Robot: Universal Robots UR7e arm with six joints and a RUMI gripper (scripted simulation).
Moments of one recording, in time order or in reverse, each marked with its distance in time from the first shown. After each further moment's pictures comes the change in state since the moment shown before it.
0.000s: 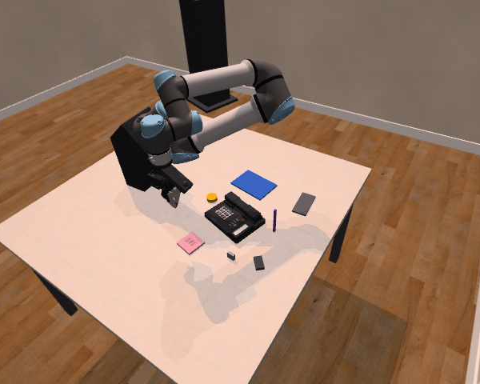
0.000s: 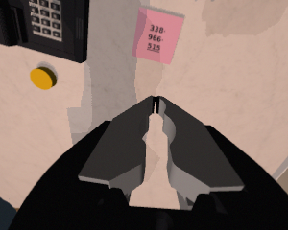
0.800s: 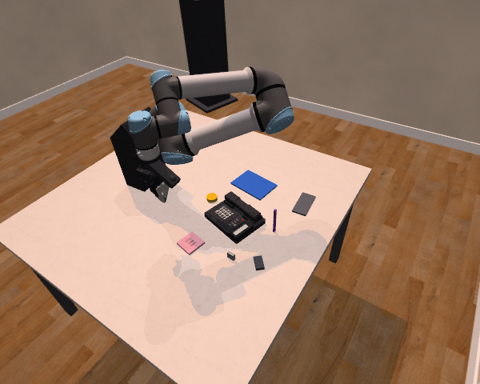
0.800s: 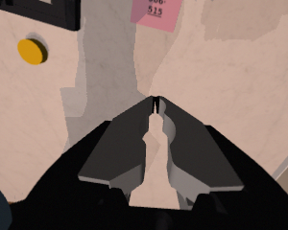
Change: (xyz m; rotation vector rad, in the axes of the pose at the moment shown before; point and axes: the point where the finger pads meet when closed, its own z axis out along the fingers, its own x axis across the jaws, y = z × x) arm 0.001 0.058 0.000 -0.005 0.000 0.002
